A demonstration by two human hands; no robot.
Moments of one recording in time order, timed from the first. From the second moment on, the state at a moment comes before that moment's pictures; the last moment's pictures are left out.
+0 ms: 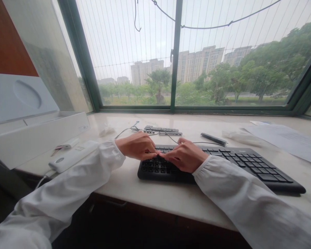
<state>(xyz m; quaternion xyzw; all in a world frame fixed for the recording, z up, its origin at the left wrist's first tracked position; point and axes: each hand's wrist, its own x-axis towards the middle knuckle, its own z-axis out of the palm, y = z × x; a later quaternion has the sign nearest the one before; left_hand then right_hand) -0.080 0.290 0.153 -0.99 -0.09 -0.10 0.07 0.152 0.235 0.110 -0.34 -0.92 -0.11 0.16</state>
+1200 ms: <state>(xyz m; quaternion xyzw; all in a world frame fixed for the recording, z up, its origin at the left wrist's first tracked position) -0.105 0.316 0.118 -0.92 -0.19 -0.33 0.13 0.142 0.228 0.112 -0.33 -0.92 -0.07 0.21</state>
